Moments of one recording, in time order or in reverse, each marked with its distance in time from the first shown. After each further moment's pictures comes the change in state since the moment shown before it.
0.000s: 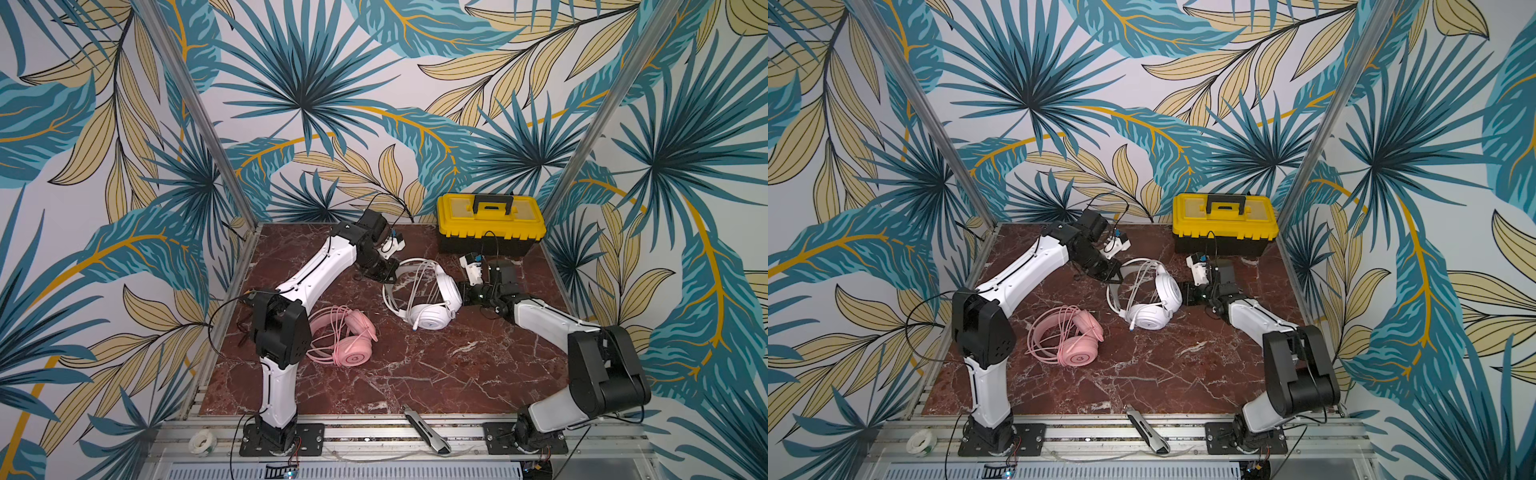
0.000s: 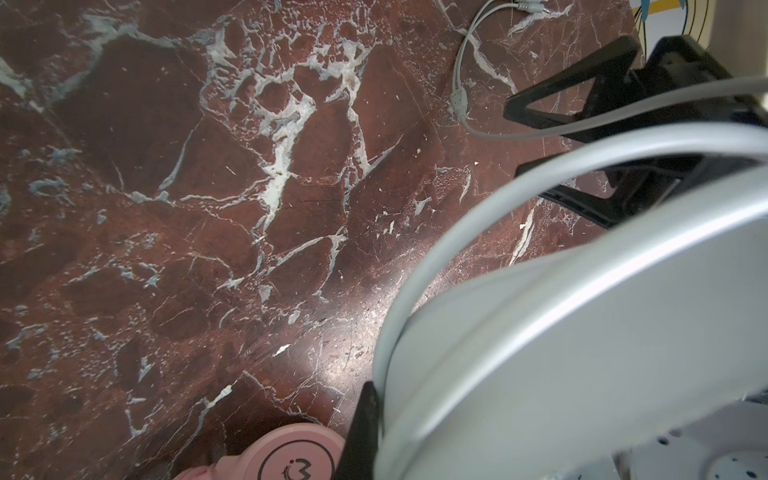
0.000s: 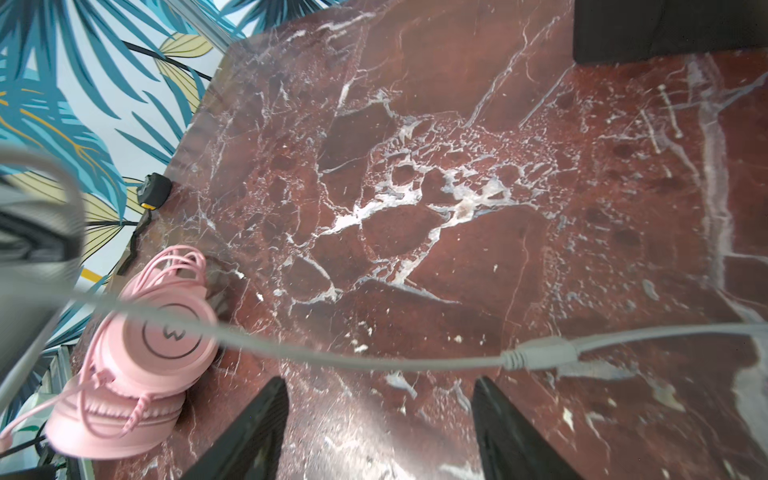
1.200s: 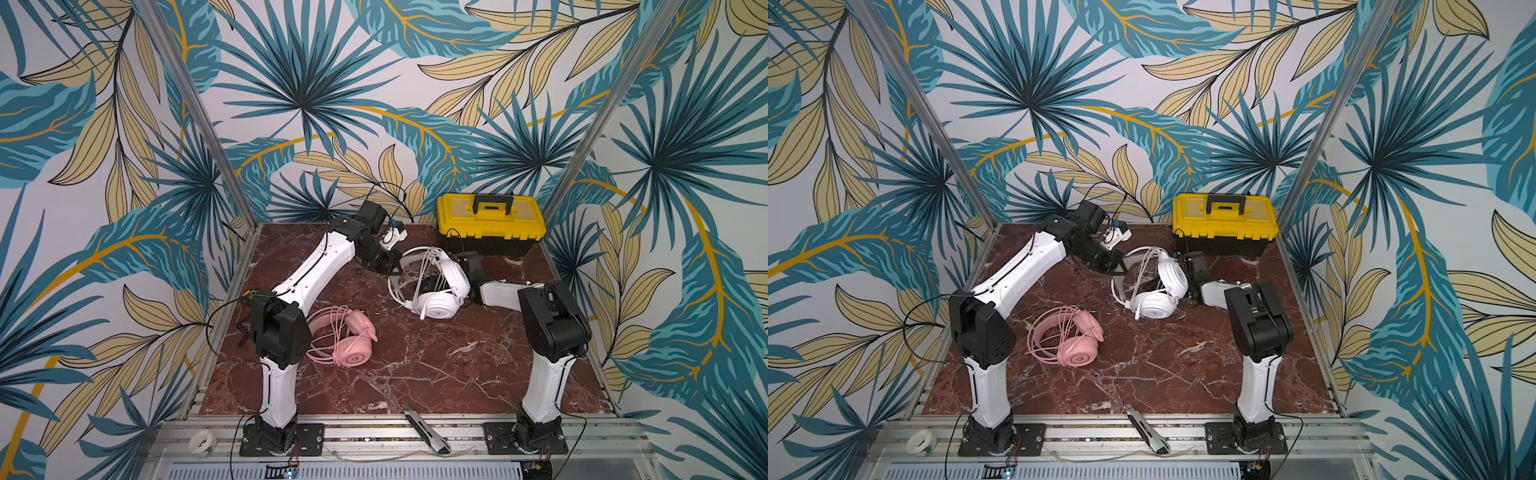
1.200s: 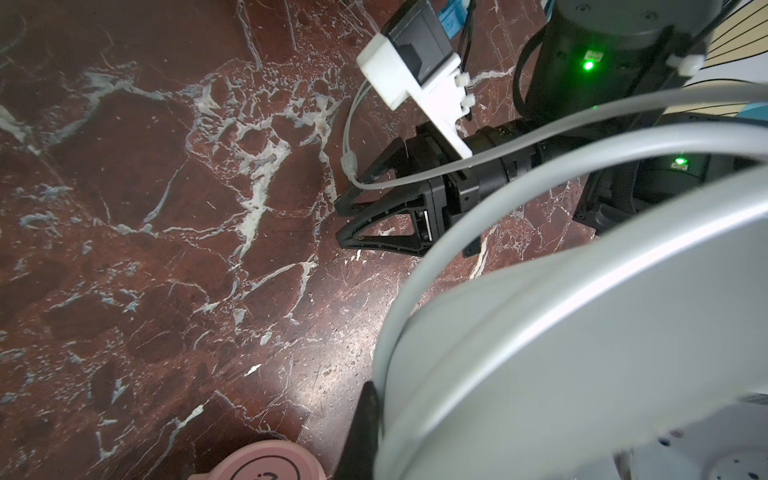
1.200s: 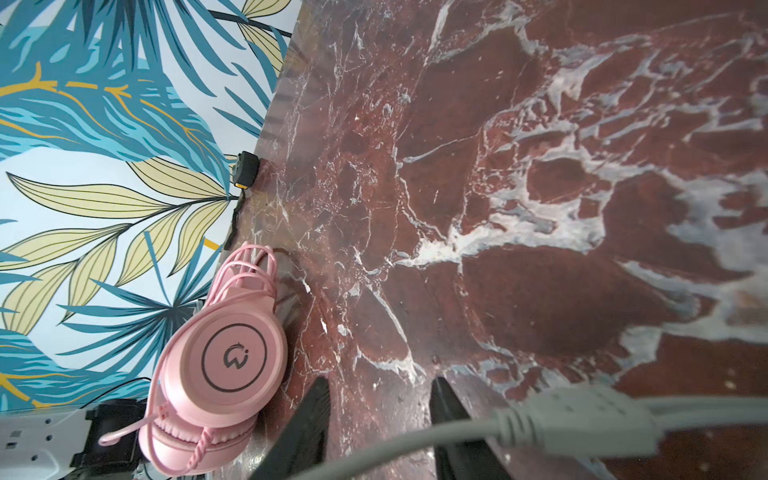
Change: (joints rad) left arm 0.000 0.000 0.090 -0.006 0.064 -0.077; right arm 0.095 0.390 0.236 0.140 -0.297 0.157
